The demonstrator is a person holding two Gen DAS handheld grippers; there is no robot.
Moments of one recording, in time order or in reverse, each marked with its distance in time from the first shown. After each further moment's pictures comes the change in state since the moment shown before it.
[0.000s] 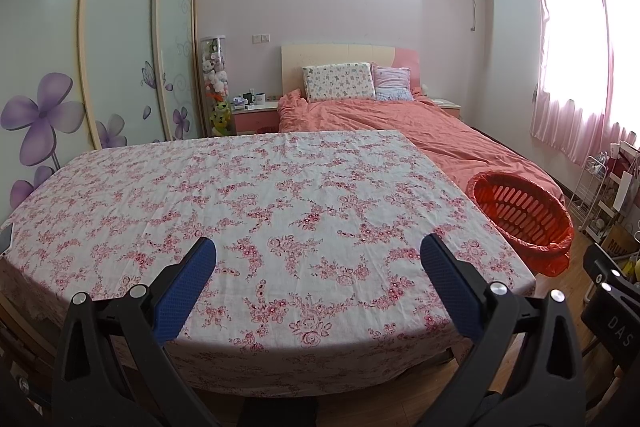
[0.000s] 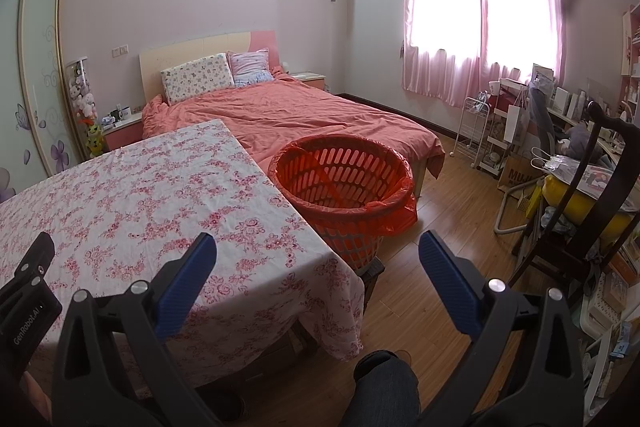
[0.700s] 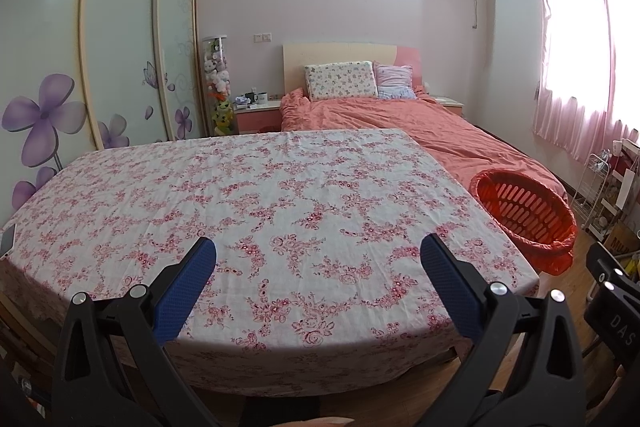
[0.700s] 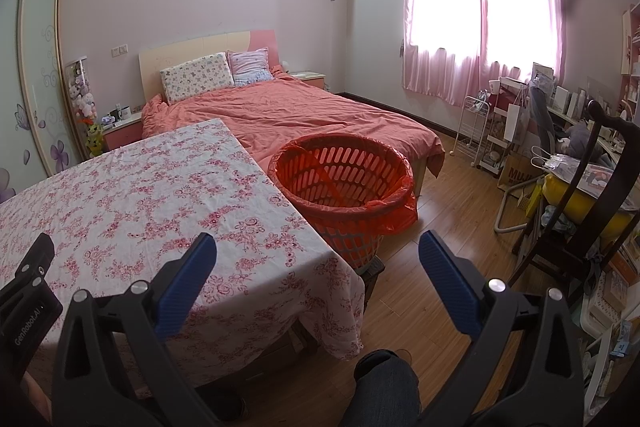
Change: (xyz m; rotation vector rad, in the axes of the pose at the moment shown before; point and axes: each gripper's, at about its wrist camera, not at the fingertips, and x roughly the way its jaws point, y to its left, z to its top) left arm -0.001 0.001 -0.004 0.002 0.003 0.011; right arm 0.001 0.001 0.001 0.000 0.001 -0.001
